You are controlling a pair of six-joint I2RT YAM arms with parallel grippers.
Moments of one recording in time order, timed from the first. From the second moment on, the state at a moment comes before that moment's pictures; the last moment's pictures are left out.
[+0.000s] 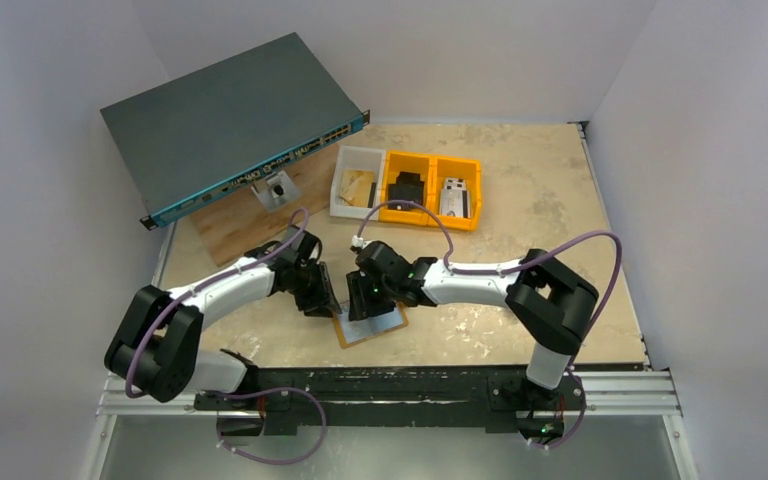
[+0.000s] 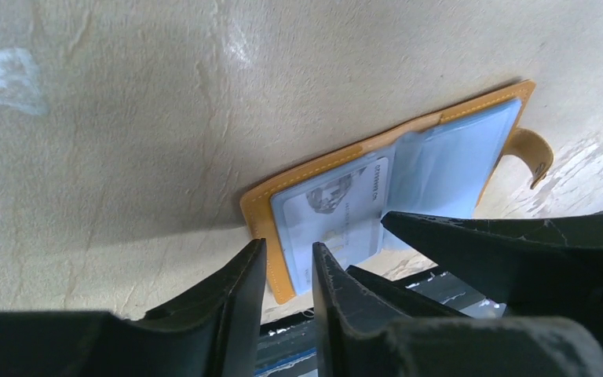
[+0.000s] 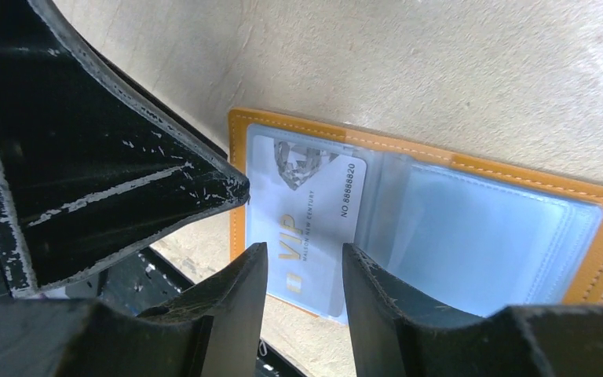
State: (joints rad) left arm -0.47 1.36 0.67 -0.52 0.29 -0.80; right arm 1.03 1.76 1.03 -0.19 -0.11 0.72
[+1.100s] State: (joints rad) left arm -0.51 1.46 0.67 -0.47 0.34 -0.80; right arm 0.90 1.76 0.82 0.13 -0.37 0.85
